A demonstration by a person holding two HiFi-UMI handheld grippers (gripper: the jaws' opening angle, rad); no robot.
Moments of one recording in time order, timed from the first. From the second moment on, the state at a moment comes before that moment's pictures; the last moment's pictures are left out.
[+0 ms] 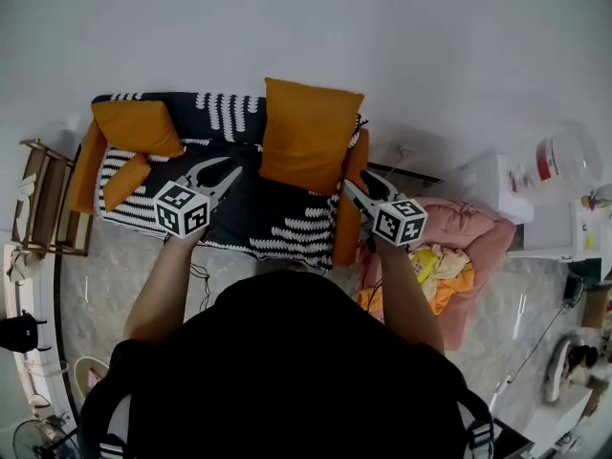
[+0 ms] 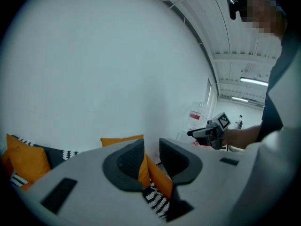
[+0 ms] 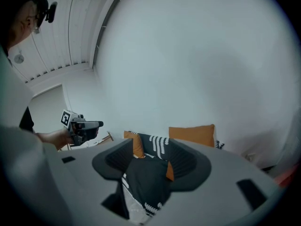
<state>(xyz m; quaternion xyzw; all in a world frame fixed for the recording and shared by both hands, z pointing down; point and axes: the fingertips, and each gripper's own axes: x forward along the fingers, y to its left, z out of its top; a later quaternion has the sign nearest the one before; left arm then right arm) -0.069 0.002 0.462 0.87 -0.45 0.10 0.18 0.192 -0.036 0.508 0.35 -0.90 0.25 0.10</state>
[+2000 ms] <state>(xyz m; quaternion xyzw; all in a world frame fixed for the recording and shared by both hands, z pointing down) -0.117 -0.102 0.494 0.89 -0.39 0.10 0.21 0.154 -0.112 0.519 0.40 -0.87 0.26 0.13</state>
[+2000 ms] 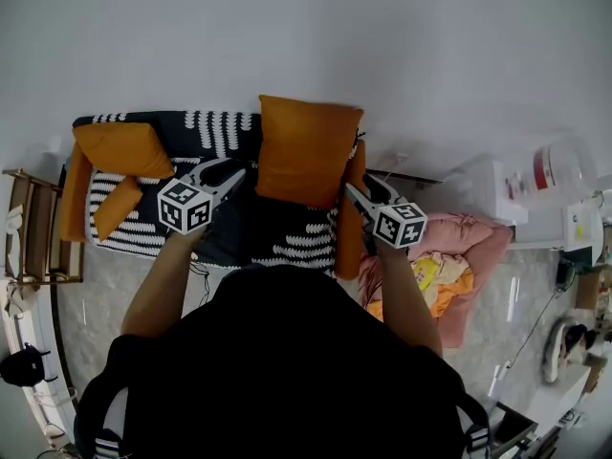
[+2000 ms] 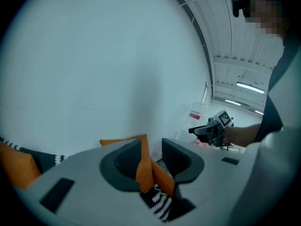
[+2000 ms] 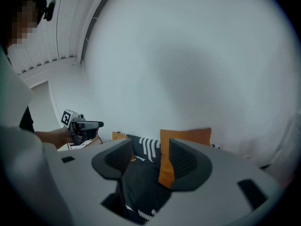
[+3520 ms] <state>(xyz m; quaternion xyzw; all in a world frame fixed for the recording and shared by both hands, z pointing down) -0.136 -0.242 0.527 0.93 -0.29 0.12 0.22 0.124 -0.185 0.543 0.49 -0.81 0.29 0.13</state>
